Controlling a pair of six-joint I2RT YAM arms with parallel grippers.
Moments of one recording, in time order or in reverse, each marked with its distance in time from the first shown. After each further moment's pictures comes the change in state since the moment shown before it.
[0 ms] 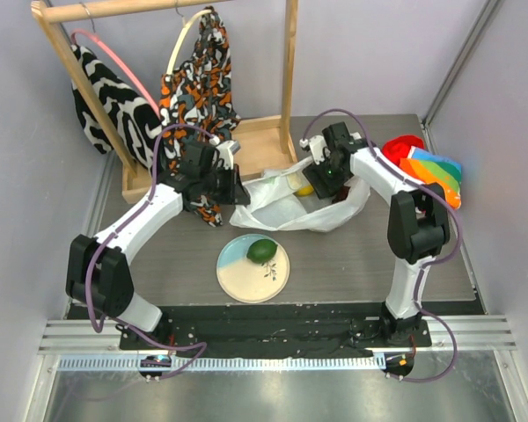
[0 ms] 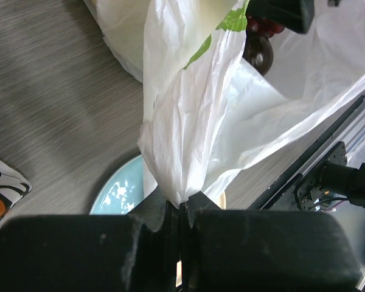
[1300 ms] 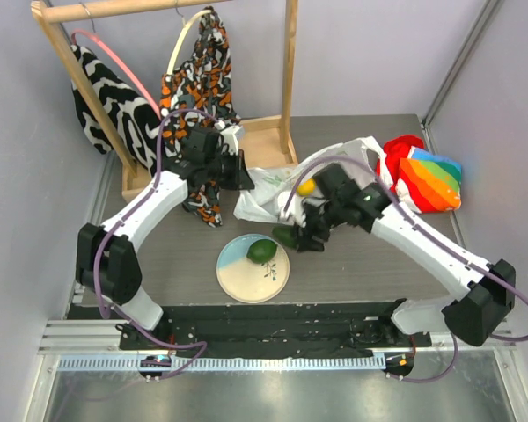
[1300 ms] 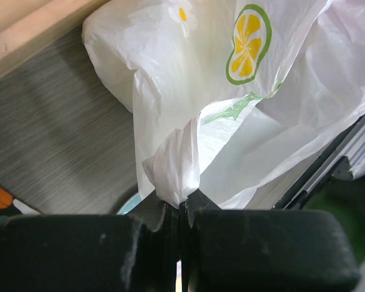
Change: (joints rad) left arm 0.000 0.097 0.150 -0.002 -0.004 0.037; right arm 0.281 -0.608 -0.309 -0.123 -0.446 -0.347
